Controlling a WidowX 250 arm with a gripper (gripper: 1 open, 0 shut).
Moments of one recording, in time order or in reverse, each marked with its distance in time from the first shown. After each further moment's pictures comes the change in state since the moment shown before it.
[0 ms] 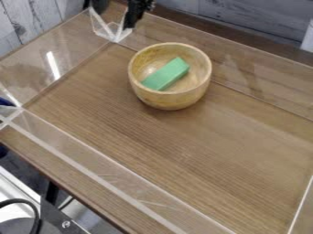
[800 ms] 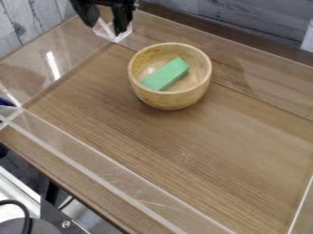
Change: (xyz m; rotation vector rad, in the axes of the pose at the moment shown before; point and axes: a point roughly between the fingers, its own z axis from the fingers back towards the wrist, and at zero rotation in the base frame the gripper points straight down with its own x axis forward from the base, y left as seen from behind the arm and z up) arm -0.022 0.013 0.014 -0.164 -0.170 0.139
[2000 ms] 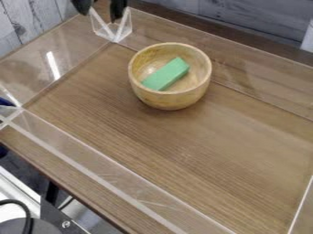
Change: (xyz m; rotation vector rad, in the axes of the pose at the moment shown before) arm 0.009 0.007 -0.007 0.076 0.090 0.082
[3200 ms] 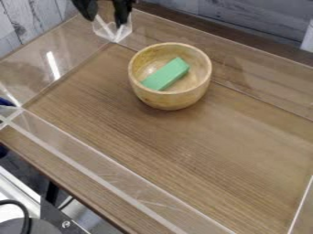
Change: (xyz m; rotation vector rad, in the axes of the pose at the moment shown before) arm 0.006 0.008 -0.005 -0.046 -0.133 0.014
